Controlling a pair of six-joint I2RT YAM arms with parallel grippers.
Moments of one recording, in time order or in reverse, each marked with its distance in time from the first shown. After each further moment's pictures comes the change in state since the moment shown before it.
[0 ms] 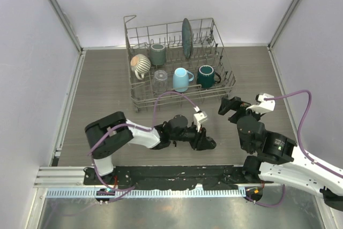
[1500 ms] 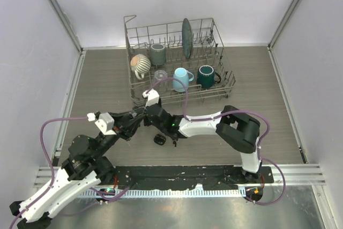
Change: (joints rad) left arm 0.266 -1.573 -0.325 -0.696 -0.468 0.429; right arm 0.068 1.378 0.458 0.856 -0.724 -0.214
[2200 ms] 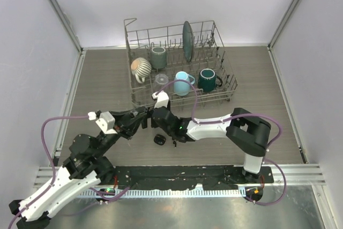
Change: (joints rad) left arm 0.000 0.042 0.000 0.050 0.014 0.000; right arm -0.004 -0.151 -0.196 -0.003 0.065 0.075
